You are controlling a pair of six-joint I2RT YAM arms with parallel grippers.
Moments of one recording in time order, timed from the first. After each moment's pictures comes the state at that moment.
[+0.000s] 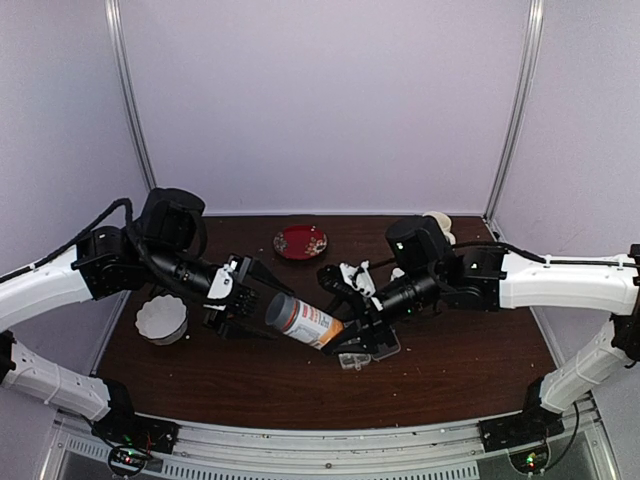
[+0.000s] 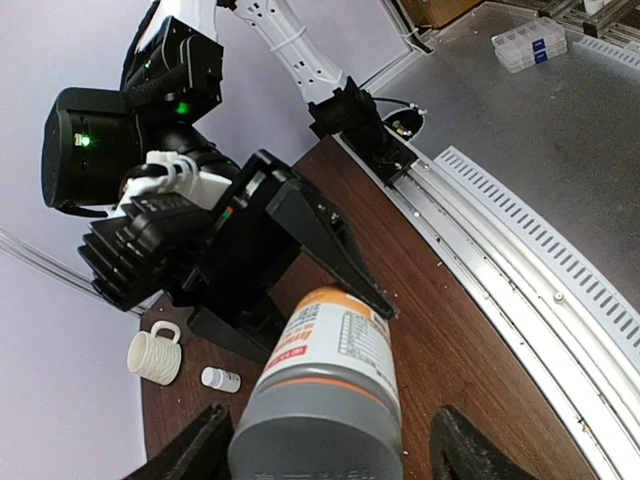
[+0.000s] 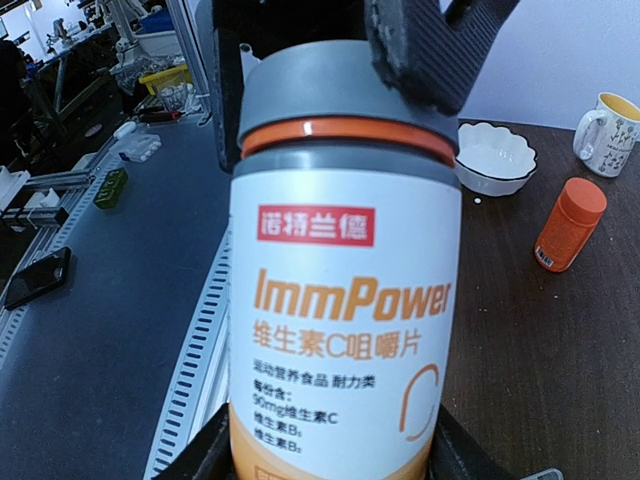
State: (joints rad) left arm -0.97 1.15 1.11 -0.52 0.63 1.02; right arm 1.01 1.42 1.08 -0.21 -0.67 -0.25
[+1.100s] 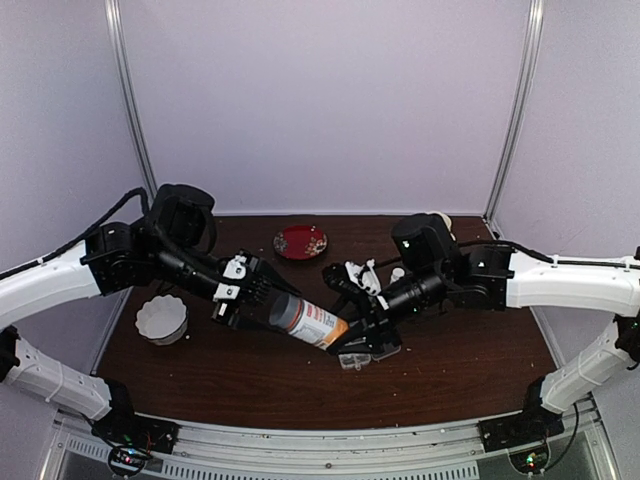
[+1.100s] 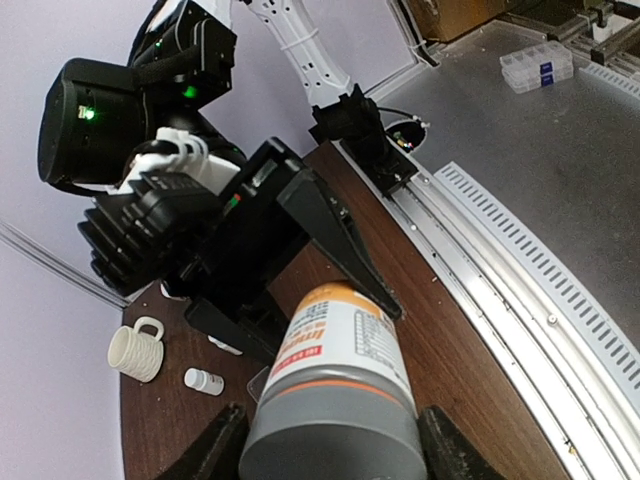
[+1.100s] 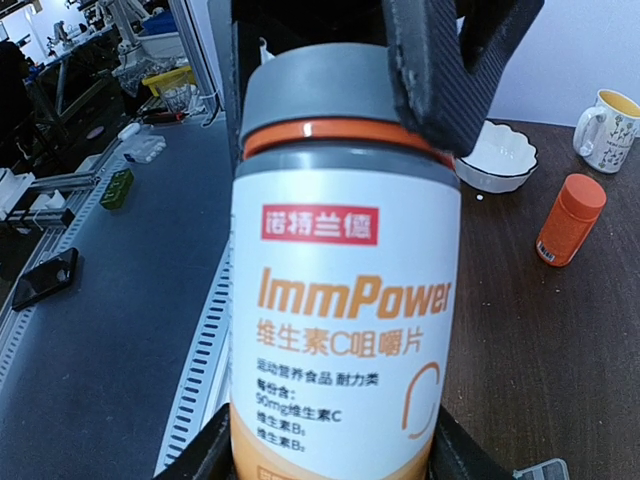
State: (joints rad) left arm -0.97 1.20 1.14 -0.51 0.65 0.94; right arm 1.01 1.40 1.07 -0.23 -0.67 -0.25
